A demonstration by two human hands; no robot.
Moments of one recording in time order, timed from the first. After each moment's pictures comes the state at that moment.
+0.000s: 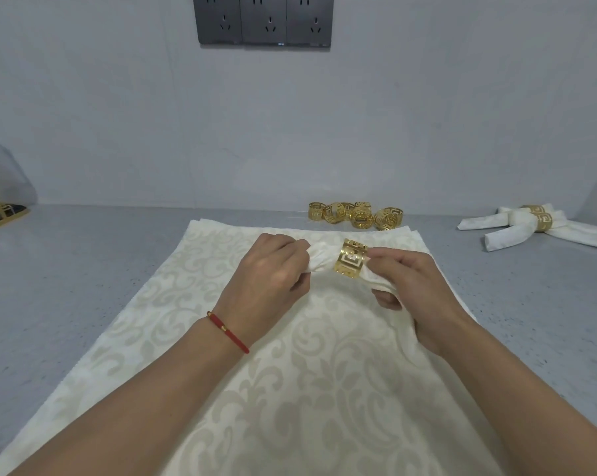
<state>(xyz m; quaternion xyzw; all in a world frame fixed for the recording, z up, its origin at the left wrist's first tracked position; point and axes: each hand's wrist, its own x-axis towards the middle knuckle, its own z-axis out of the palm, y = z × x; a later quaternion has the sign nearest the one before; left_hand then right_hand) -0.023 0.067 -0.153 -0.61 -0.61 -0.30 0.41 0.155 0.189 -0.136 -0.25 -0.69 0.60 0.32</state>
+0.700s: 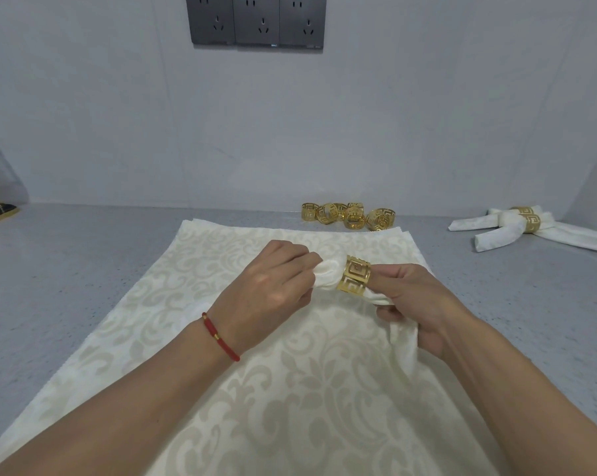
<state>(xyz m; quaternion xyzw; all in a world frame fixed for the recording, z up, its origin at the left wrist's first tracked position) -0.013 0.063 -0.153 -0.70 -0.52 -0.27 0.41 0.164 0.201 -0.142 -0.33 -0.65 0.65 0.23</state>
